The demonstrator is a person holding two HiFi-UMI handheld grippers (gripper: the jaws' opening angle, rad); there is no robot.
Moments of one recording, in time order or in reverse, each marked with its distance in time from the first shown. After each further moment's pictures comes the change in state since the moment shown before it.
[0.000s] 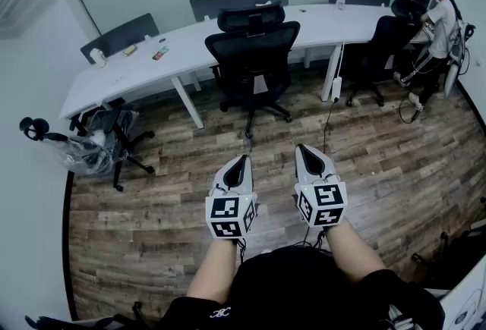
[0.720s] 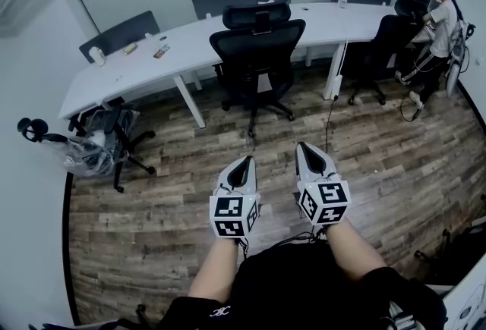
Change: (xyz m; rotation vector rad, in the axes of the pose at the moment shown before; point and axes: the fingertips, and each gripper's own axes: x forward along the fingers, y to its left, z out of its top) left arm -0.001 0.038 -0.014 0.012 0.030 -0.044; right arm 0.029 0.033 -0.007 0.086 -0.039 -0.003
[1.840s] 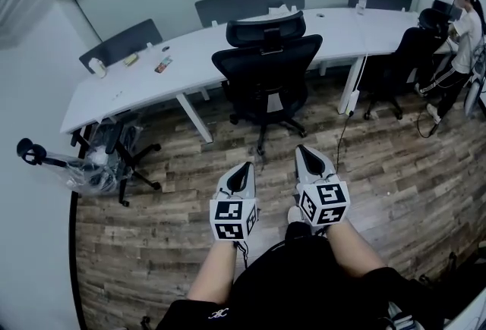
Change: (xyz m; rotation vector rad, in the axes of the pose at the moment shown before) left arm 0.168 0.083 0.018 0.029 0.069 0.053; right arm 0.185 -0.072 0.005 0.009 0.030 0.063
